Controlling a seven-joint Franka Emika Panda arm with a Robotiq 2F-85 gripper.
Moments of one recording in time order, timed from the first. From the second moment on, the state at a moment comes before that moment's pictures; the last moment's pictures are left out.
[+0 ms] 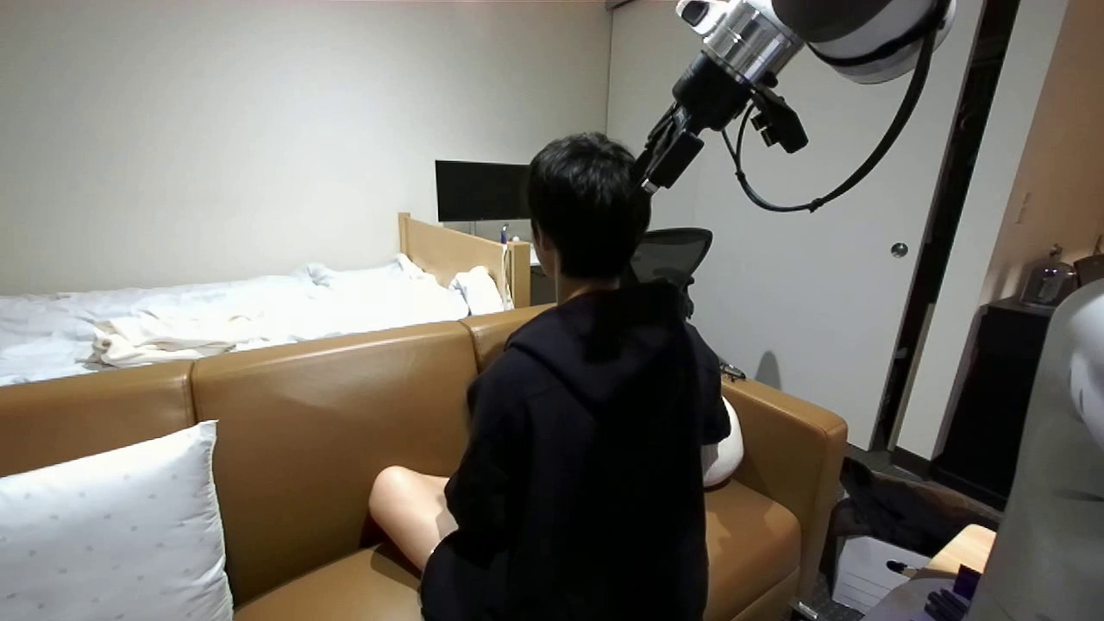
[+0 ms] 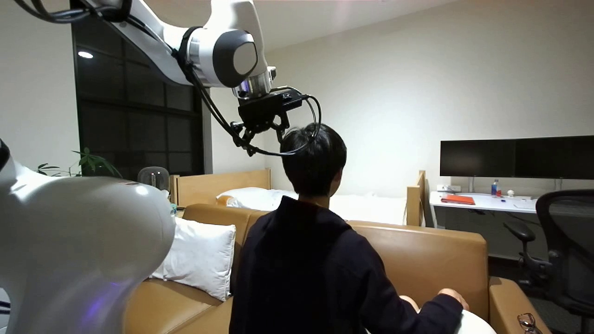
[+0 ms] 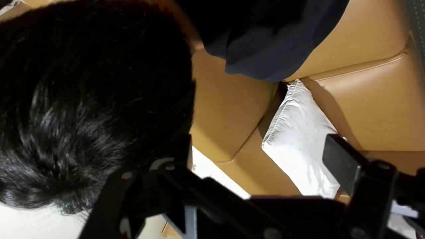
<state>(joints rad) 0.34 -0.82 -0.25 -2.66 -0.01 2.52 -0.85</state>
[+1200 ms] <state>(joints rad) 0.22 -0.76 -0.25 -2.78 -0.01 2.58 -0.84</state>
